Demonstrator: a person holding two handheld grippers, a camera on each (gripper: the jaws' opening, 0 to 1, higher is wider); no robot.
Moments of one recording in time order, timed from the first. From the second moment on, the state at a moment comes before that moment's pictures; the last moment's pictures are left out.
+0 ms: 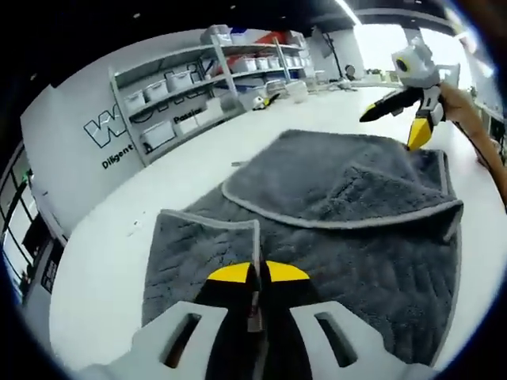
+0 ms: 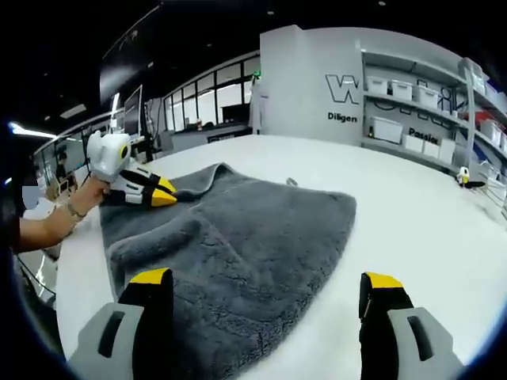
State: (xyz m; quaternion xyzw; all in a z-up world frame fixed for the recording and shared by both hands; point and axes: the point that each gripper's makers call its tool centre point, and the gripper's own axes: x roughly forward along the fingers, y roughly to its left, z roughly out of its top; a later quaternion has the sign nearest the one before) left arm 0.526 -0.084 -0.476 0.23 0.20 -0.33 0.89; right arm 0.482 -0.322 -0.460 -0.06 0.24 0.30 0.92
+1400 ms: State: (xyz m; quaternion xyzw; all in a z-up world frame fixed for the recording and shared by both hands) left arm 0.633 0.123 -0.435 0.37 0.18 -0.11 0.90; right arm 0.478 -0.325 -0.467 -0.05 0.25 0.30 0.92
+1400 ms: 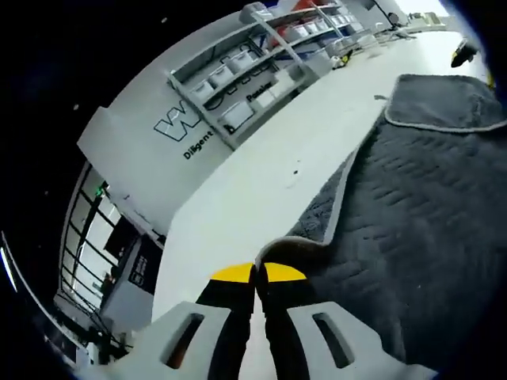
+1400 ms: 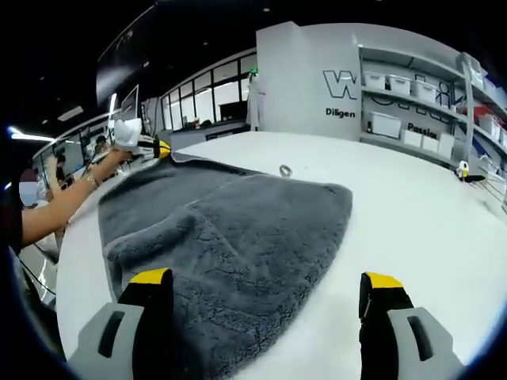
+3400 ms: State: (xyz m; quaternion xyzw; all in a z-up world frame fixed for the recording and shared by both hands) left arm 0.511 0.098 -0.420 0.06 0.11 -0.28 0.95; right arm 0.477 -0.315 -0.469 -0.05 0.26 0.32 0.91
